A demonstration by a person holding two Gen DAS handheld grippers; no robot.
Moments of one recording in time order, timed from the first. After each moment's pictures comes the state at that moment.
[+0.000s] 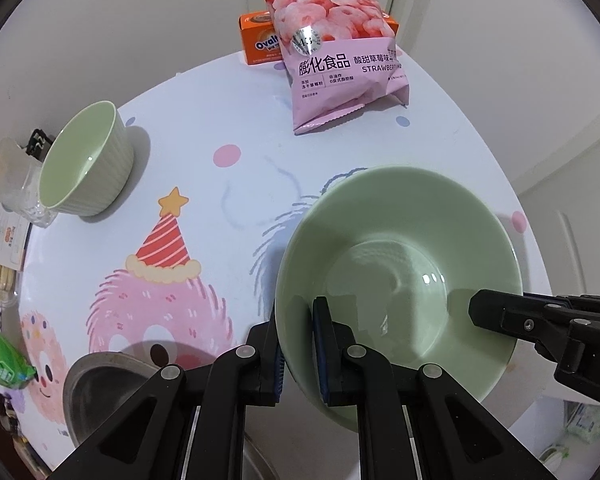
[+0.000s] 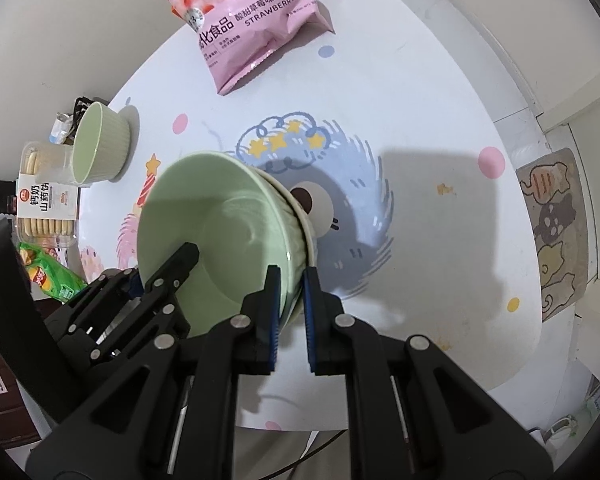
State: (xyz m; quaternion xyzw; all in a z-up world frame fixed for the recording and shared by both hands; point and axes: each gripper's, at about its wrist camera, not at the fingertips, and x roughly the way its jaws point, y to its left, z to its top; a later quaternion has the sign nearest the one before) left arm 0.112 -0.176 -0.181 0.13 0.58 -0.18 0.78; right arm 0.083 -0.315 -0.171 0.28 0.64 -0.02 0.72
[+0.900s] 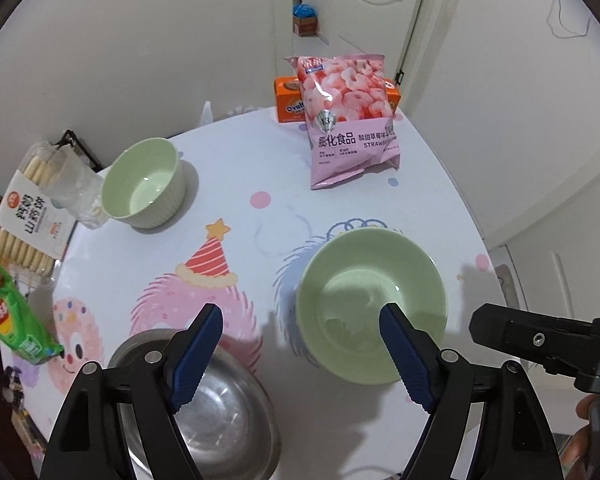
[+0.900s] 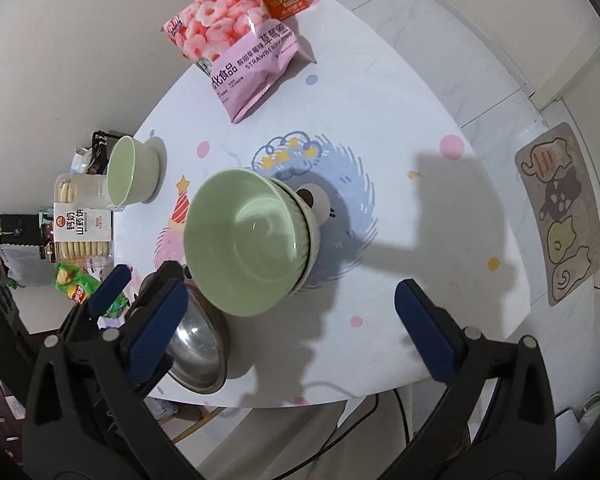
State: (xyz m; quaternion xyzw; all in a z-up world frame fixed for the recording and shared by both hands) left arm 0.091 -0.159 -0.099 0.10 0.55 -0.14 0.82; right arm 0.051 -0.335 -0.119 0.33 0.60 -0.04 0.72
